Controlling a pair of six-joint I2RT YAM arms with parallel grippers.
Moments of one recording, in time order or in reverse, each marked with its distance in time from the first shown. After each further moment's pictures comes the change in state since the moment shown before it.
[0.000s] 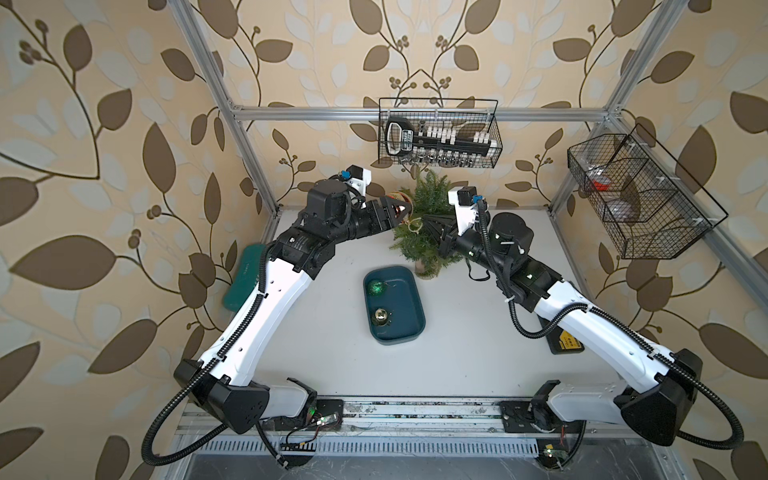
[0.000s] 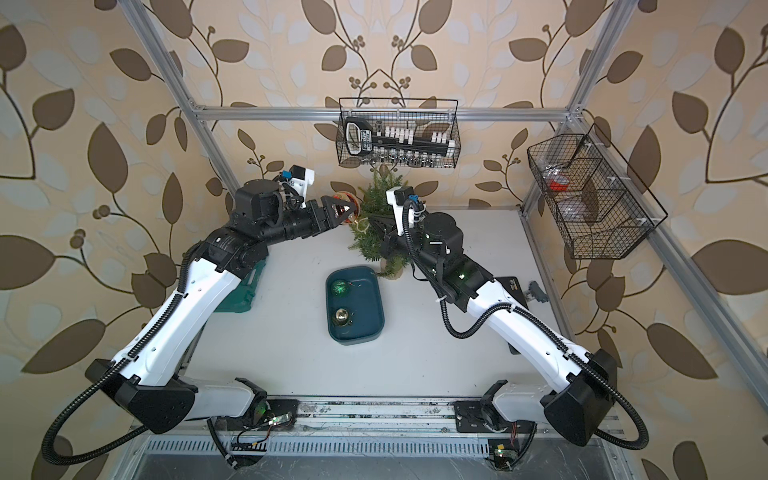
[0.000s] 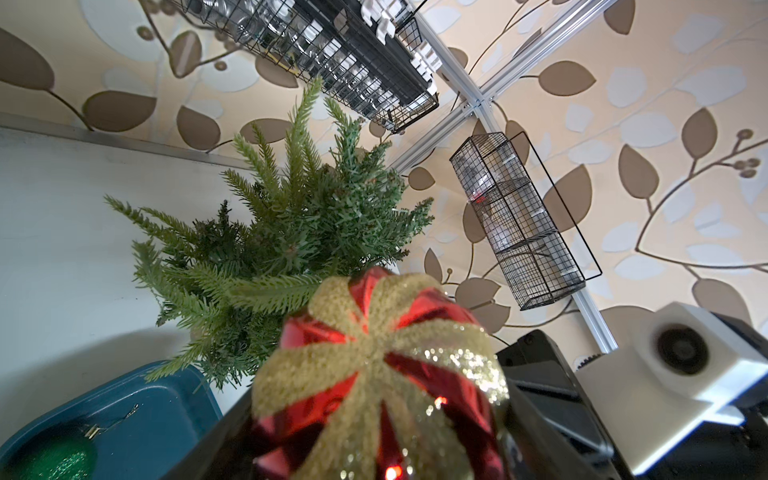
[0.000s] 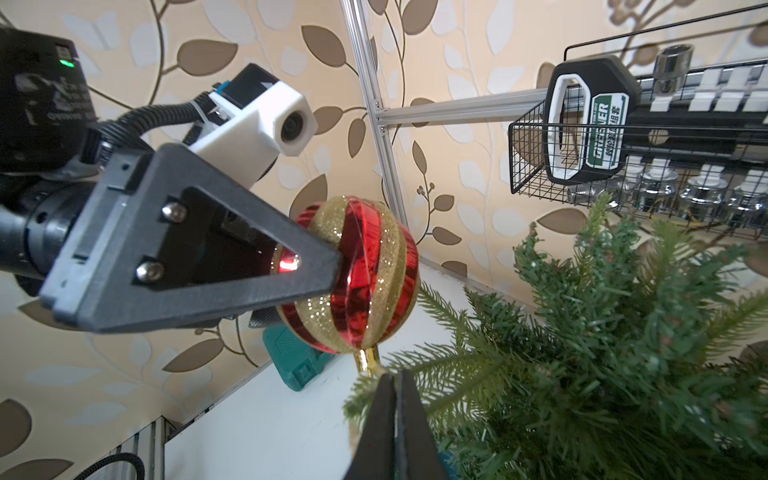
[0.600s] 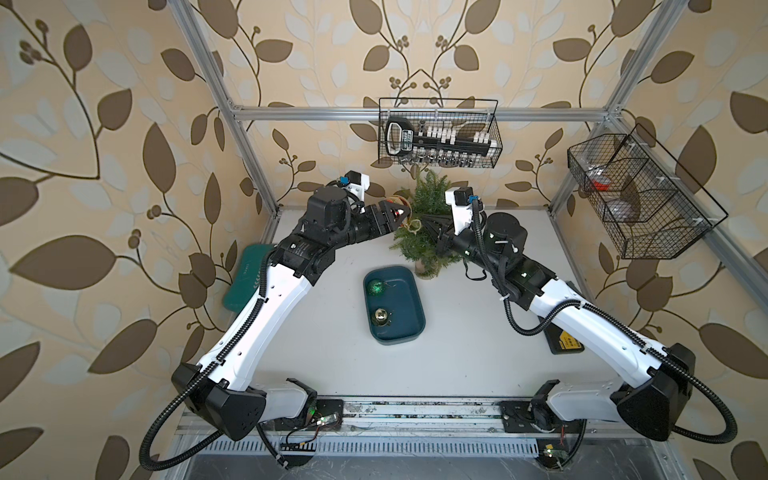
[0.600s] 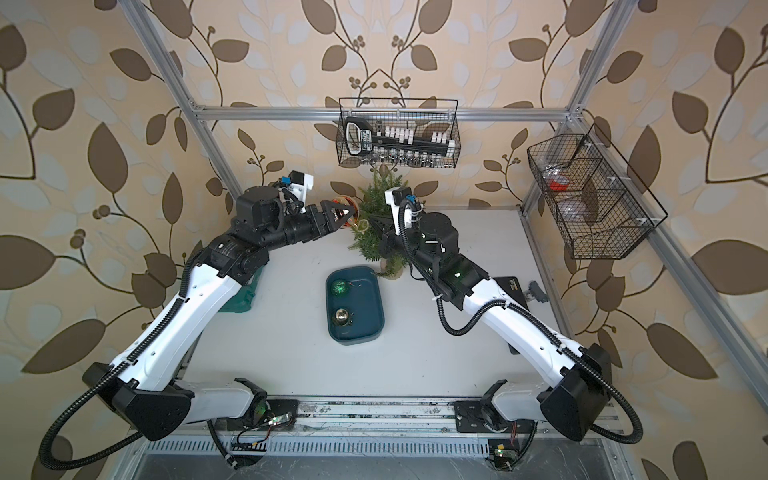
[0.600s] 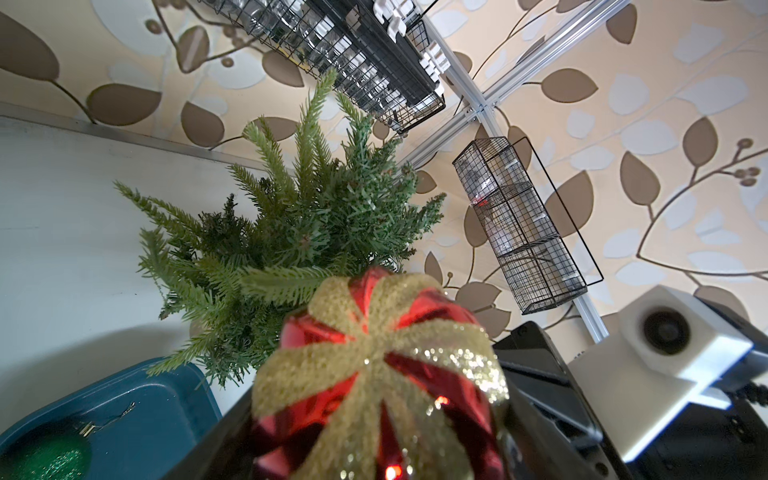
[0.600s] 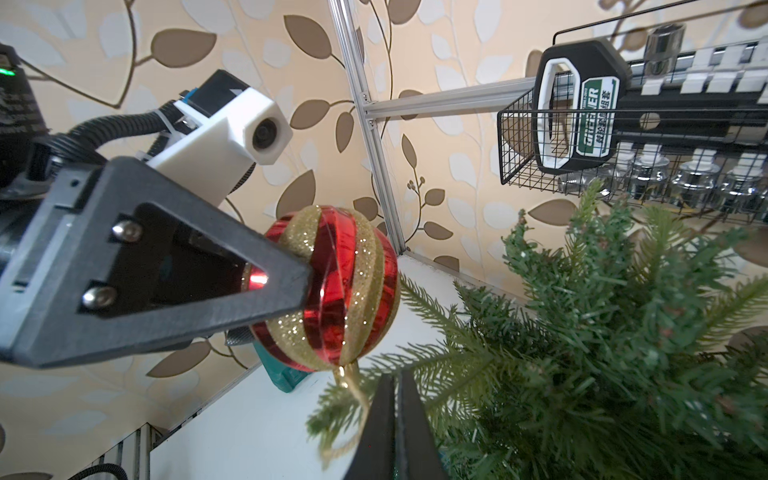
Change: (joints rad) left arm 0.000 -0.046 -0.096 0.066 -0.016 -0.024; right arm -0.001 0.039 -0.001 0.014 0.023 0.005
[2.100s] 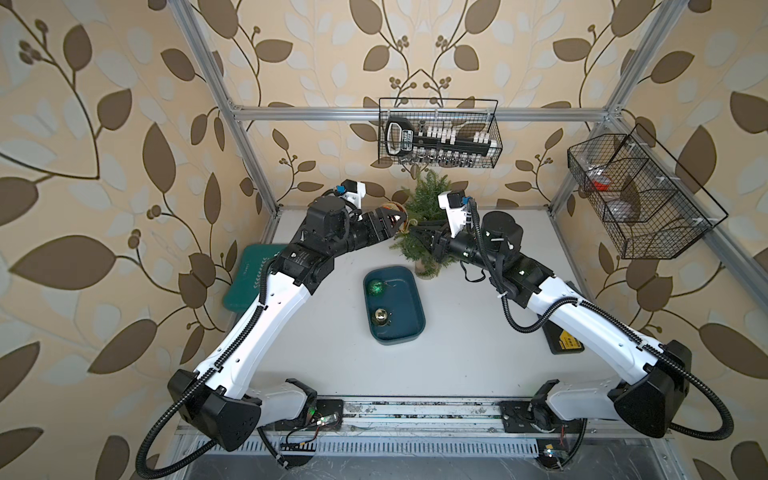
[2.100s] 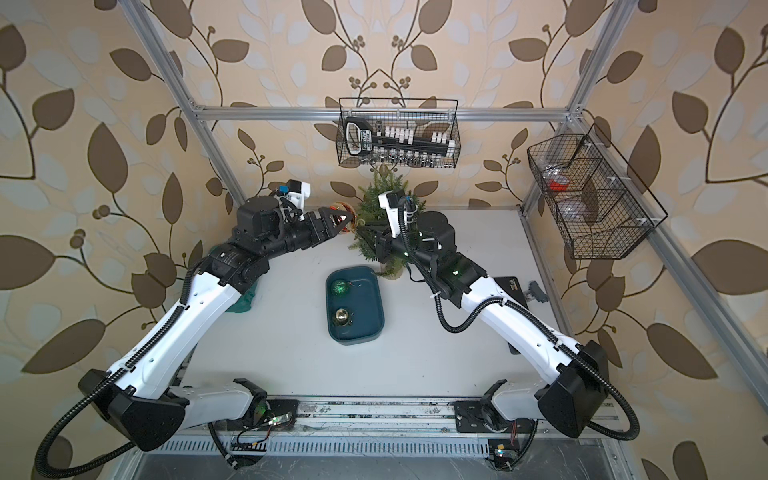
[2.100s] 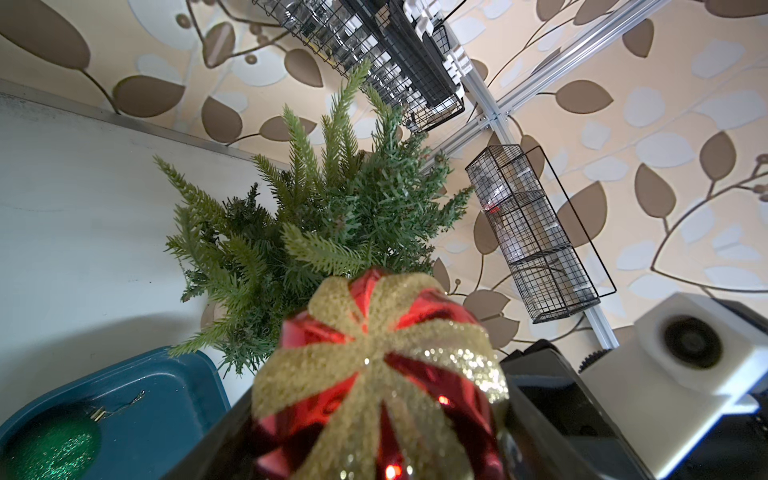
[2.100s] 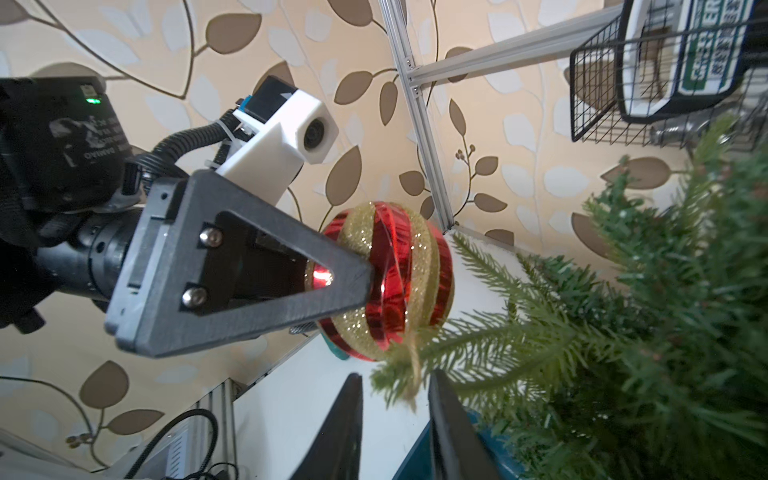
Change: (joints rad) left arm 0.000 -0.046 -0.106 0.061 -0.034 -0.031; right arm -0.005 0.017 0.020 -0.037 -0.143 0.087
